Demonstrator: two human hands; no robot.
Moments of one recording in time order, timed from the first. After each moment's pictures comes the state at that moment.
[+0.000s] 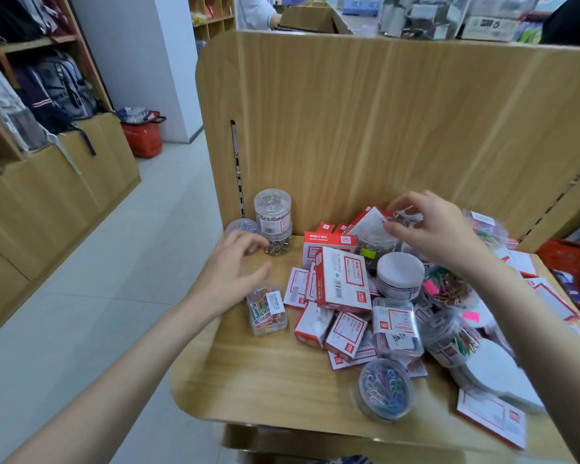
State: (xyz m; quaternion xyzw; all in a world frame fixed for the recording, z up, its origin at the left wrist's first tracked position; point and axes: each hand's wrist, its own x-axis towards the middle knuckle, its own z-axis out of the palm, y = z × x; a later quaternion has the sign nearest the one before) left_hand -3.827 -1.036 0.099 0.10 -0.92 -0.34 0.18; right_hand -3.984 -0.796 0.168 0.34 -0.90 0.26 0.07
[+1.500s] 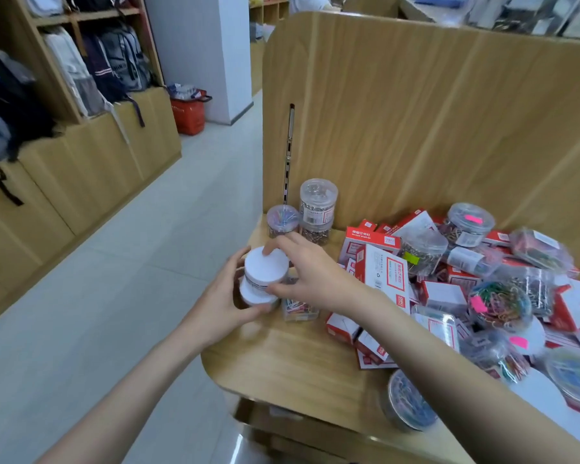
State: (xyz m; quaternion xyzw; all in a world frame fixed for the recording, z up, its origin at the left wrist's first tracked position) left_hand -3.761 -1.051 0.048 0.16 -0.82 -0.53 0.17; right_hand -3.890 -0.932 0.111 0.58 -0.76 0.26 -0.12
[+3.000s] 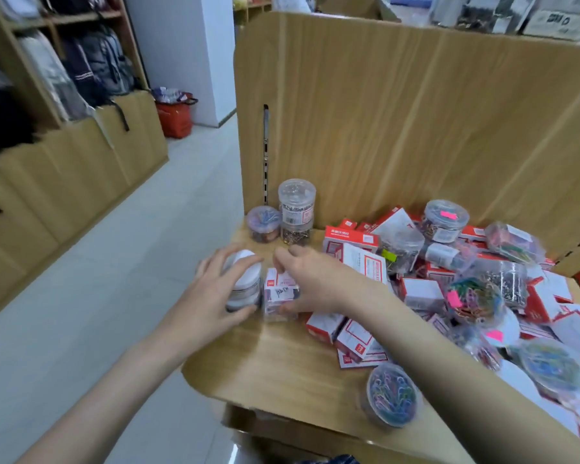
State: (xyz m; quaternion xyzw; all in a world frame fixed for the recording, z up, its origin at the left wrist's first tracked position) left_hand -3.766 -1.040 0.070 0.10 -0.95 -0.23 0.17; right_hand -3.904 -0.903 0.121 0.60 -0.80 0.04 -0.09
